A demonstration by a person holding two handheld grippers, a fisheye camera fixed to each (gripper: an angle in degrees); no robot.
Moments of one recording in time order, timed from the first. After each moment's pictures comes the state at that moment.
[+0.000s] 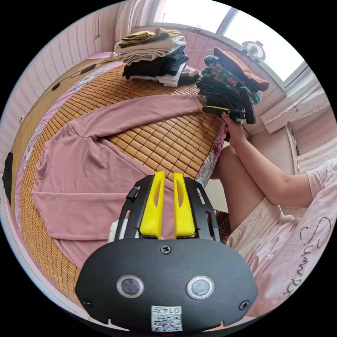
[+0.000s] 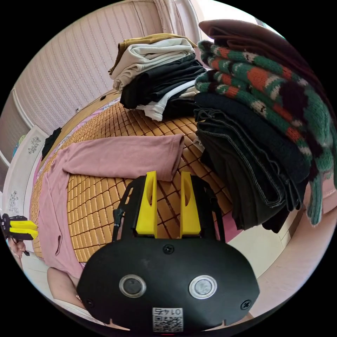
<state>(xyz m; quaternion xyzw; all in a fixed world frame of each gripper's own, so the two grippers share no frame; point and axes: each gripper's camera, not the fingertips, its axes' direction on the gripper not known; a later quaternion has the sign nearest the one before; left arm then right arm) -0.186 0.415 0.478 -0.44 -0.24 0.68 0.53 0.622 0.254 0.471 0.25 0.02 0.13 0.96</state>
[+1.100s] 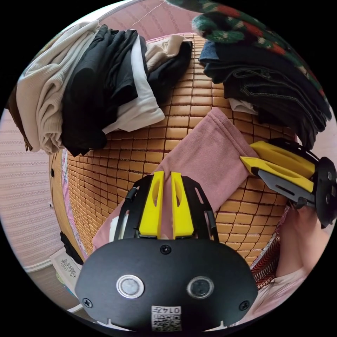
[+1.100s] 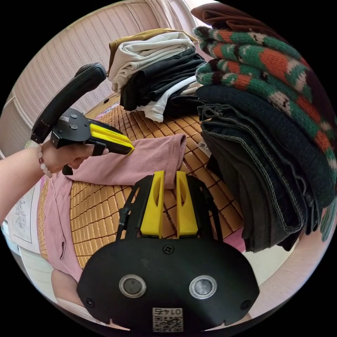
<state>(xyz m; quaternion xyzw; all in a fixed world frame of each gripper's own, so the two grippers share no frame) -0.105 0.707 0.787 -0.40 -0.32 0.82 0.27 0.680 0.260 0.482 0.25 -0.01 0.14 0.96</state>
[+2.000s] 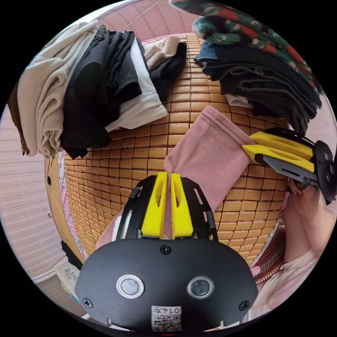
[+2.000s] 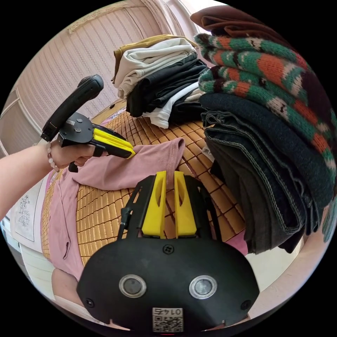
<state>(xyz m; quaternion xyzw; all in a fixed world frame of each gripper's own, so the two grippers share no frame) -0.143 0.636 0.755 -0.42 -0.29 0.82 0.25 0.678 0.243 0.463 0.29 -0.03 0.12 0.95</state>
